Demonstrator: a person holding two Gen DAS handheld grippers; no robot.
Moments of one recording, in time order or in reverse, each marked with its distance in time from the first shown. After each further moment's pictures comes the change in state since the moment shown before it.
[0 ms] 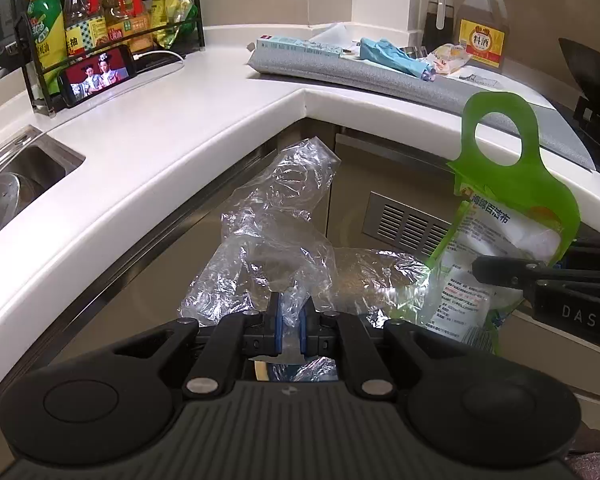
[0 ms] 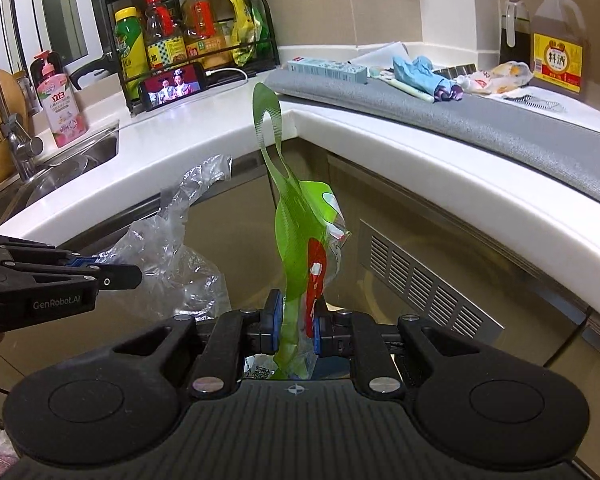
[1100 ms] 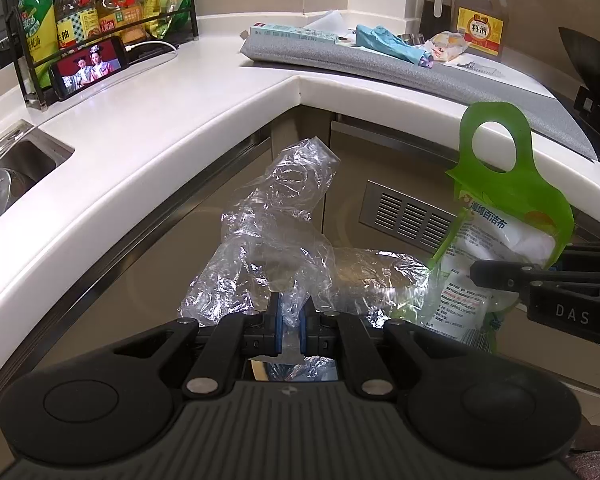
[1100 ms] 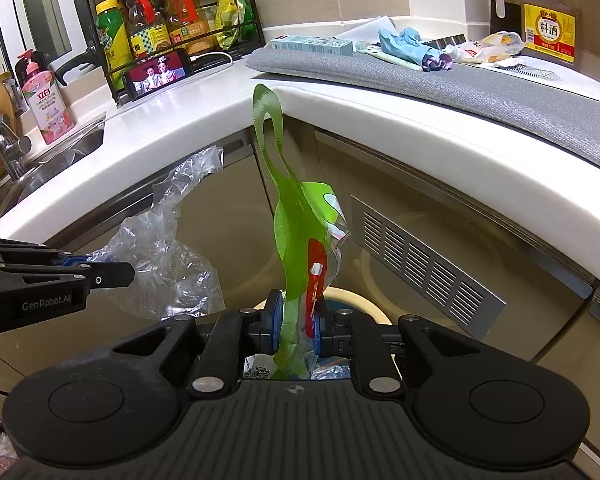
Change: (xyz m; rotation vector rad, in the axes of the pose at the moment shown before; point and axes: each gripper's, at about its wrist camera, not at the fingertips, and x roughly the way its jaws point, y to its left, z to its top) left arm 0.010 0.002 0.000 0.014 0.028 -0.011; right arm 0.011 -0.007 -0.003 0.046 0.048 -0.007
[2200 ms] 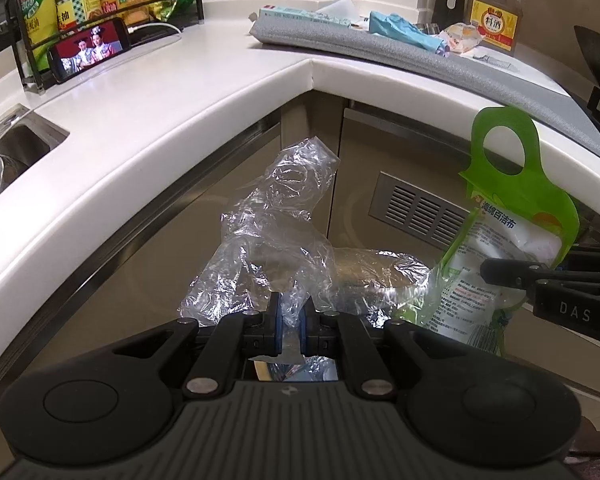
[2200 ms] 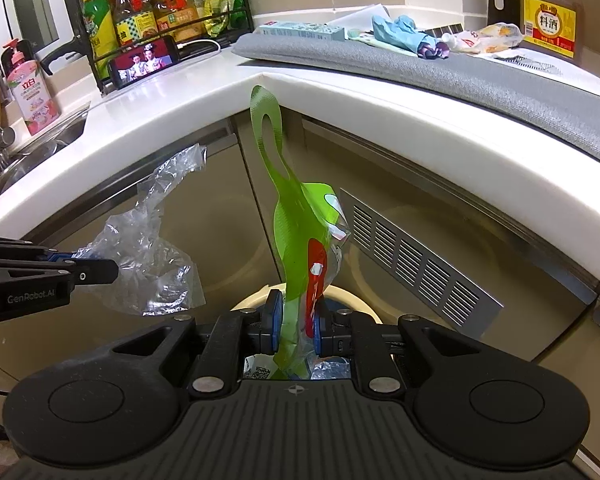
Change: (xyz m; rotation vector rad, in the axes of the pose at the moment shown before) left arm 0.019 0.003 0.005 -0.028 0.047 0.002; right arm 0.019 -0.002 0.002 -0.004 0.035 -0.044
